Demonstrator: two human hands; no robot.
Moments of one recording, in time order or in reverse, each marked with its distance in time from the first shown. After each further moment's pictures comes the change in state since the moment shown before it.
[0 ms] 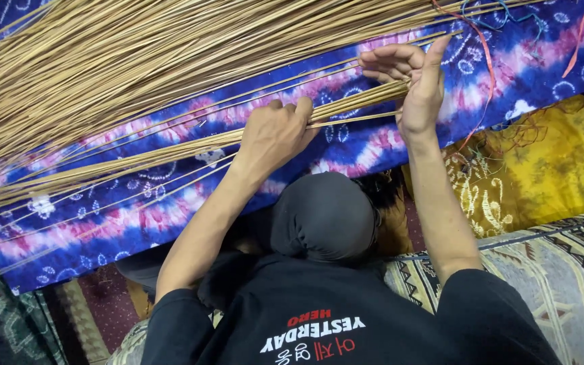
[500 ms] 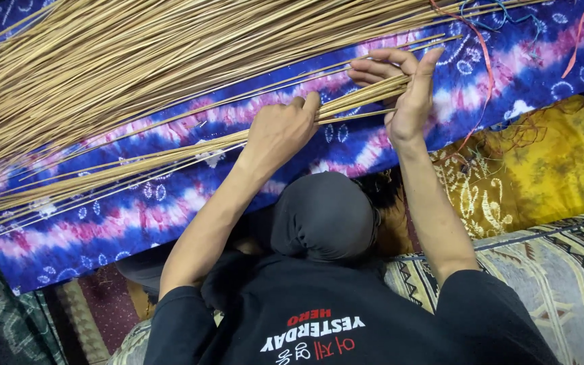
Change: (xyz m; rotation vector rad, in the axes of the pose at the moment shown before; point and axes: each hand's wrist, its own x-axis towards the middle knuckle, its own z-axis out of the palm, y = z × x) left_hand 0.011 0.006 0.009 0.090 0.068 -0.007; right_hand -0.010 0.006 0.010 0.131 0.033 0.056
